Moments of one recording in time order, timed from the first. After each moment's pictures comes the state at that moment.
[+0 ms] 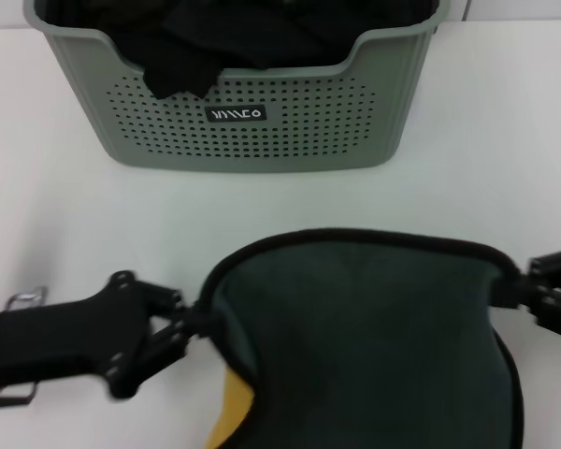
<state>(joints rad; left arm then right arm) -0.32 -1.97 1.06 0.42 1.56 1.90 -1.12 0.24 2.01 -1.08 -0.84 -1.47 -1.91 1.53</state>
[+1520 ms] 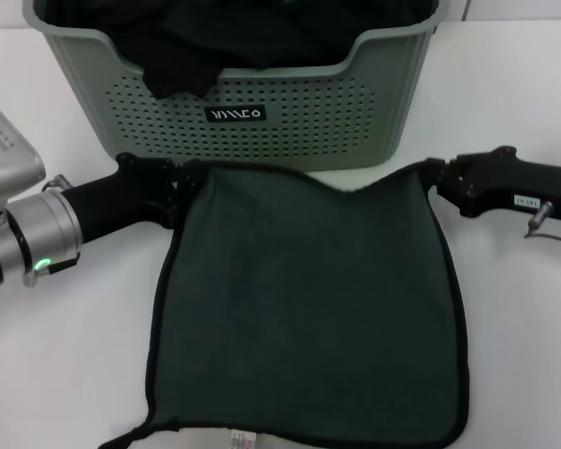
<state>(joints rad) -0.44 -2.09 0.95 0.47 1.57 1.12 -1.00 0.46 2.03 -1.26 -0.66 -1.48 -1.07 1.40</state>
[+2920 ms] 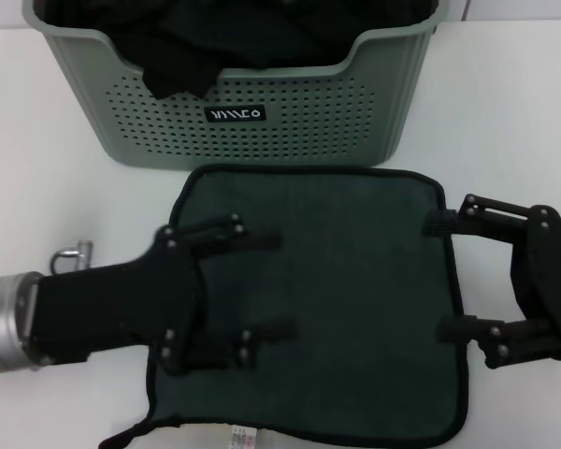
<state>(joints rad) -0.33 -2.09 1.01 0.56 1.54 1.95 -1.00 0.35 2.01 -1.17 -0.73 -1.38 -1.91 1.16</state>
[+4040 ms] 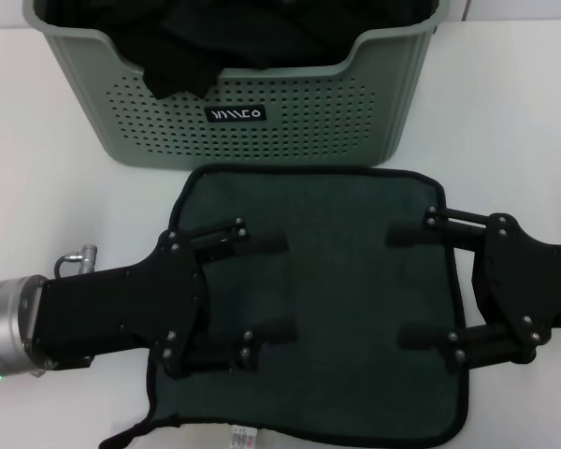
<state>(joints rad) -0.34 -2.09 1.01 0.53 1.53 1.95 -1.01 0.36 2.03 -1.26 -0.72 -1.36 -1.84 1.16</state>
